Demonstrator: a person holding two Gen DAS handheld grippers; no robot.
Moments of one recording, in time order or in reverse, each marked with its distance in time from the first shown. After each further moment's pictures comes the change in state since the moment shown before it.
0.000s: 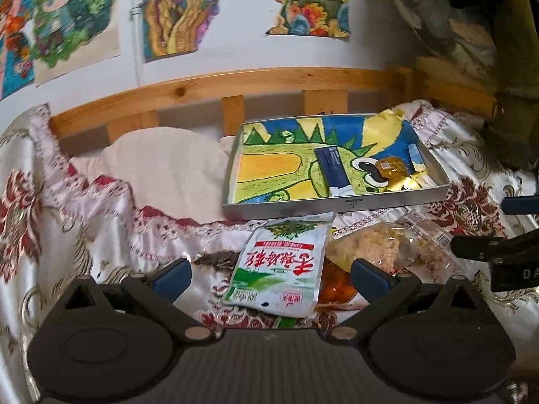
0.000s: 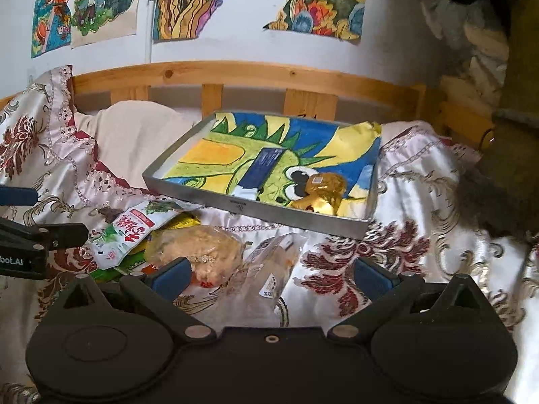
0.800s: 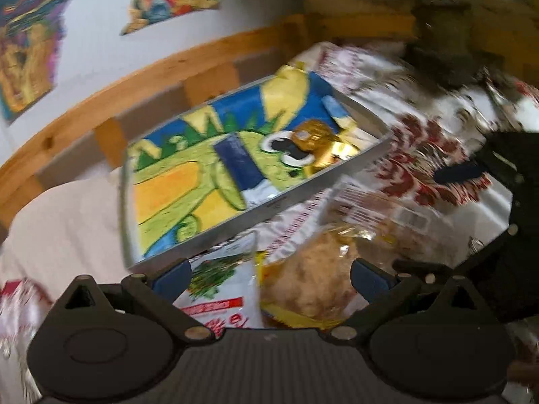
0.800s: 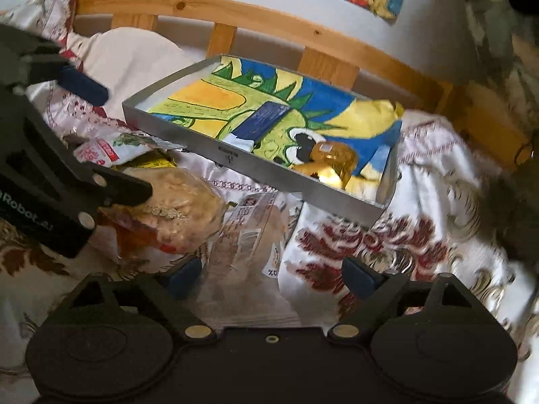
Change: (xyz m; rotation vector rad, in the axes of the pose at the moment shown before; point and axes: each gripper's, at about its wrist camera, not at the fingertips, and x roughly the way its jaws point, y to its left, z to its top) left arm 0.081 -0.057 0.035 0.393 0.090 -0.240; right arm 0.062 0.014 -0.019 -0.225 0.096 -0.101
